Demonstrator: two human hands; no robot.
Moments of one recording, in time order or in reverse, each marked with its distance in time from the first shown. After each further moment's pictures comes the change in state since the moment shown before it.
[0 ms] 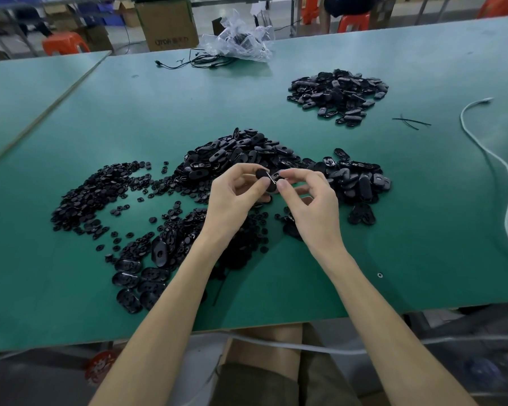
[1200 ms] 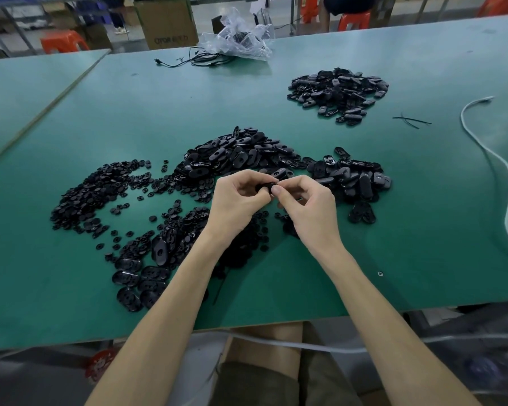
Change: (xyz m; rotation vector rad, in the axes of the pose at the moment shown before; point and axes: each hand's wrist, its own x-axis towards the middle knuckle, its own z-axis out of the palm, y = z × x) left_hand 0.001 -0.006 0.003 0.141 0.000 0.000; right_hand 0.000 0.003 0.000 -0.005 -0.058 0.036
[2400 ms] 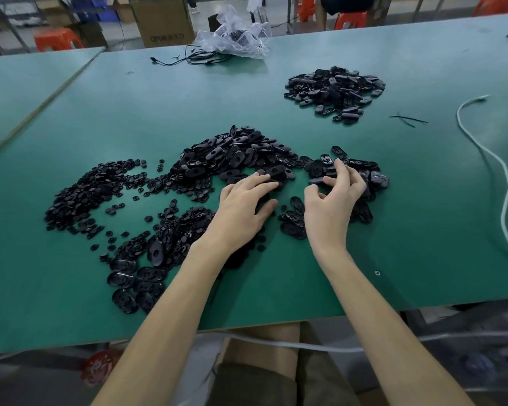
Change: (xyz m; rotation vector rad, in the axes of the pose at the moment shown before) left_hand 0.002 -0.018 0.003 0.796 -0.234 0.171; right_hand 0.004 0.002 -0.003 -0.030 0.396 0.113
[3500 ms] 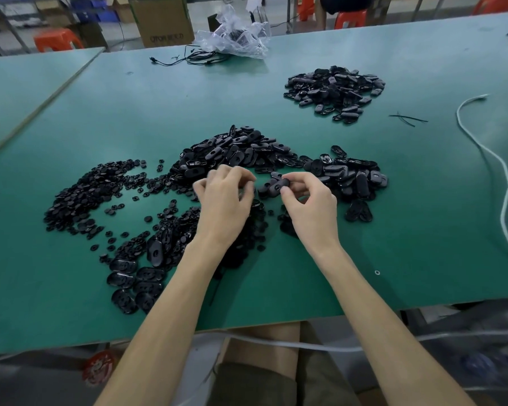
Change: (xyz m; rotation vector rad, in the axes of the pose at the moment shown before) left_hand -0.002 0.003 -0.011 0.014 0.360 -0.155; right_hand -0.005 0.001 0.002 -0.119 -0.277 -0.098
